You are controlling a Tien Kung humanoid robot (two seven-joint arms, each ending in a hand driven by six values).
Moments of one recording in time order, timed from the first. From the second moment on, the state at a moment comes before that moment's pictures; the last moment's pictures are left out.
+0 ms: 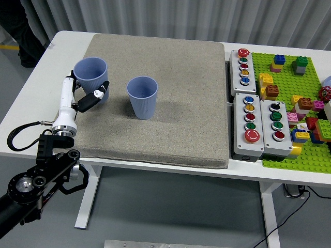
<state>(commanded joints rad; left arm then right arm) -0.36 0.21 -0.93 -1.10 1.09 0.65 -0.27 0.14 -0.11 1.32 0.18 -1.35 -0.02 -0.19</state>
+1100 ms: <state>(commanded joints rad) -0.32 0.21 -0.93 -1.05 1.09 0.63 -0.35 0.14 -0.11 1.30 0.18 -1.35 -0.02 -0.19</state>
